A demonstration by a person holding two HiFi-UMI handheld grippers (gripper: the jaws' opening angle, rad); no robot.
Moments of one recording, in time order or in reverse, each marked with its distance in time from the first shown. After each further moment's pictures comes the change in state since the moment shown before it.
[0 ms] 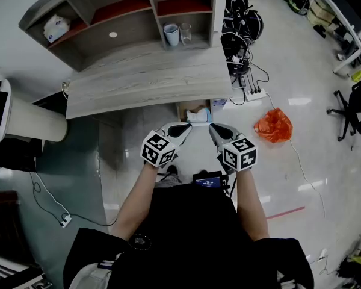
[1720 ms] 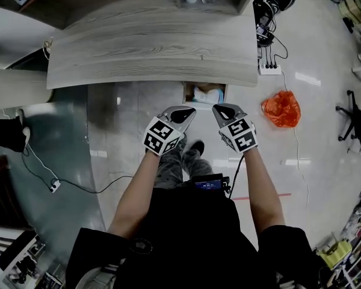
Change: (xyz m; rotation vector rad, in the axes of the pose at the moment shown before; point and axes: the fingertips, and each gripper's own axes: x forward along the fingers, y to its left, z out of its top) left arm 0.056 0.101 -0.092 -0.217 0.065 0.051; right arm 0.145 -0.073 -0.084 -0.322 0.412 0.068
